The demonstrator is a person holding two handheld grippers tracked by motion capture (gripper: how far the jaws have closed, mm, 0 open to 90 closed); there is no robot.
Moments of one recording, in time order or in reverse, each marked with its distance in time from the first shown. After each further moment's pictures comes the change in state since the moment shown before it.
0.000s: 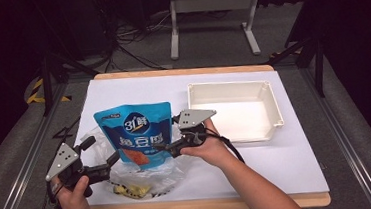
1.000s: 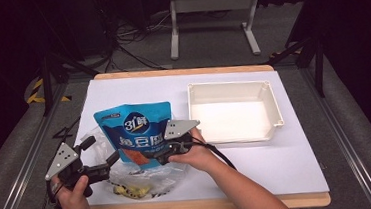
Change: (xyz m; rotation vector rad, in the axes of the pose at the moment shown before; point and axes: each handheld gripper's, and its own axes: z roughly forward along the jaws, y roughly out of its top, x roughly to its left) left arm 0.002 -0.001 0.000 -0.004 -0.004 -0.012; right arm 0.009 -0.027 0.041 0.004 0.042 -0.042
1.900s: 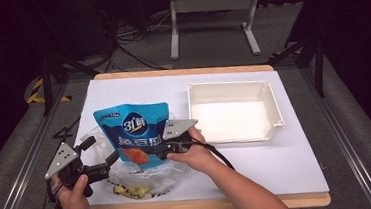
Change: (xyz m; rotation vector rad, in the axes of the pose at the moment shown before) left arm 0.003 -0.003 0.002 -0.002 -0.001 -0.025; right arm 0.000 0.004 0.000 0.056 0.003 0.003
